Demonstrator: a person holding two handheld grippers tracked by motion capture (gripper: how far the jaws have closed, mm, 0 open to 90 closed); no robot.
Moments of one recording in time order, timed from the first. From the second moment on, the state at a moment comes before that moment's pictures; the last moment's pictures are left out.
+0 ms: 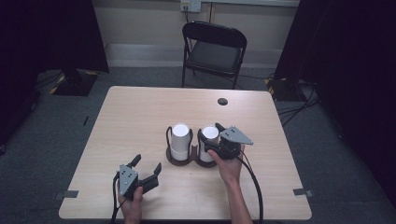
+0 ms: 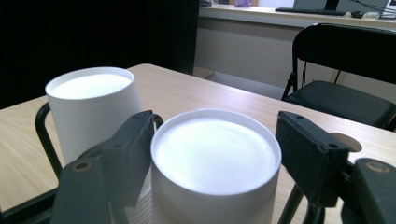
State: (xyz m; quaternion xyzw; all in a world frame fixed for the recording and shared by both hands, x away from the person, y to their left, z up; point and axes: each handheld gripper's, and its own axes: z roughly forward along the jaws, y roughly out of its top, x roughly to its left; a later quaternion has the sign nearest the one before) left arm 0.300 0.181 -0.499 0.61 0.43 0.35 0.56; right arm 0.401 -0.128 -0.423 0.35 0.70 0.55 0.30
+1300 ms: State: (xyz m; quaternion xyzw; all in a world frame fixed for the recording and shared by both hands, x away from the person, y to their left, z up) left arm 0.299 0.181 -0.499 0.62 0.43 0.35 0.56; right arm 0.401 -0.129 -0.415 0.35 0.70 0.54 0.31
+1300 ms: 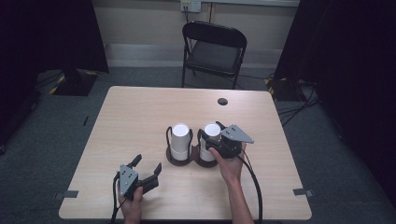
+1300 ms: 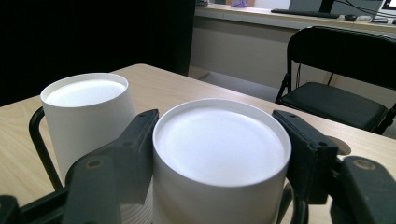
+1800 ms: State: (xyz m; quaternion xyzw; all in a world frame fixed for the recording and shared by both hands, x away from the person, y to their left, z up) left arm 0.299 0.180 -0.499 0.62 0.43 0.35 0.56; right arm 0.402 -0.129 -0.409 0.35 0.69 0.55 0.31
